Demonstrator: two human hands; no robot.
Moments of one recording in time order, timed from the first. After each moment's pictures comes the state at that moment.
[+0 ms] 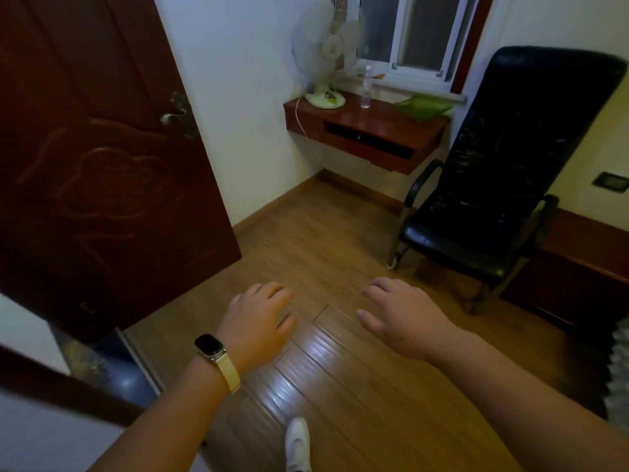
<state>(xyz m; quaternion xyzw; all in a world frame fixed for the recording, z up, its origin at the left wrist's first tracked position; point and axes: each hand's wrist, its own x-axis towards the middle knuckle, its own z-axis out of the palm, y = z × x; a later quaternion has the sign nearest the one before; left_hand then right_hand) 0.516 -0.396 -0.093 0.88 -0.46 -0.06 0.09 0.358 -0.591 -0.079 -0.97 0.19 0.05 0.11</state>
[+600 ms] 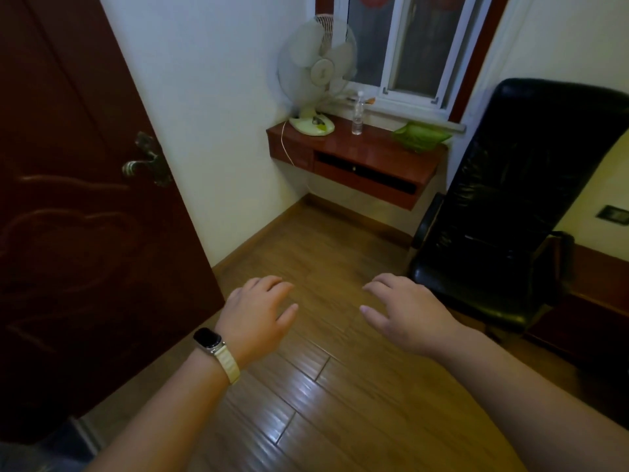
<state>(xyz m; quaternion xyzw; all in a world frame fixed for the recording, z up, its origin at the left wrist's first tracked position) 0.797 -0.524 -0.070 0.86 -0.49 -0.04 0.10 0.612 -0.697 -0.046 -0.96 0.27 0.01 0.10</state>
